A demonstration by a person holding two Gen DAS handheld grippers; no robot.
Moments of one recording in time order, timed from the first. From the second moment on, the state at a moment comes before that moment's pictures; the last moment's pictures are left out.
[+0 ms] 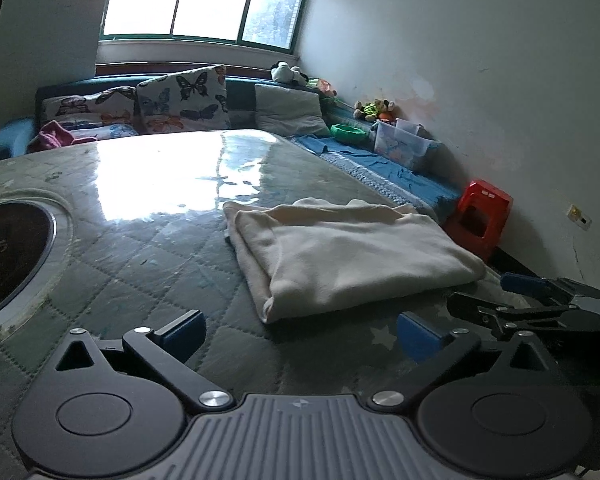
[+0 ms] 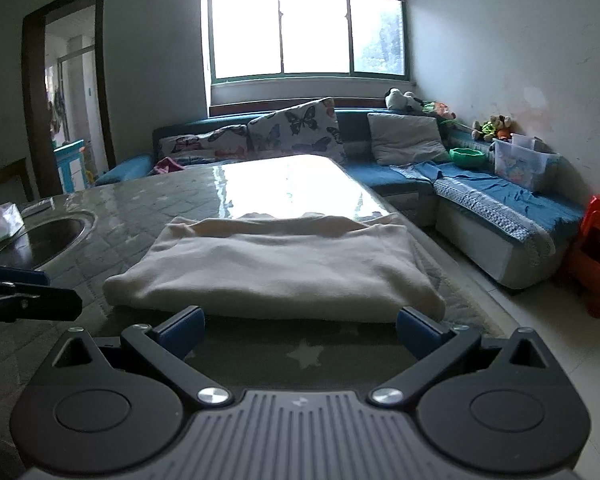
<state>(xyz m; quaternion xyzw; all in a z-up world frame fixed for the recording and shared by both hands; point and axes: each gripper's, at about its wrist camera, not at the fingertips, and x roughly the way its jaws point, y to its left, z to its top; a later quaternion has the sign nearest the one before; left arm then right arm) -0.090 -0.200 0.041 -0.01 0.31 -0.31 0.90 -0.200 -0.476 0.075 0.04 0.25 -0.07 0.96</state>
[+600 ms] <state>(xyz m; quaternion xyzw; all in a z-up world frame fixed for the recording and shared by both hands) -0.107 -0.185 0.040 0.00 0.30 -0.29 0.91 -0.208 -0.459 0.077 0.04 0.26 -0.09 0.96</state>
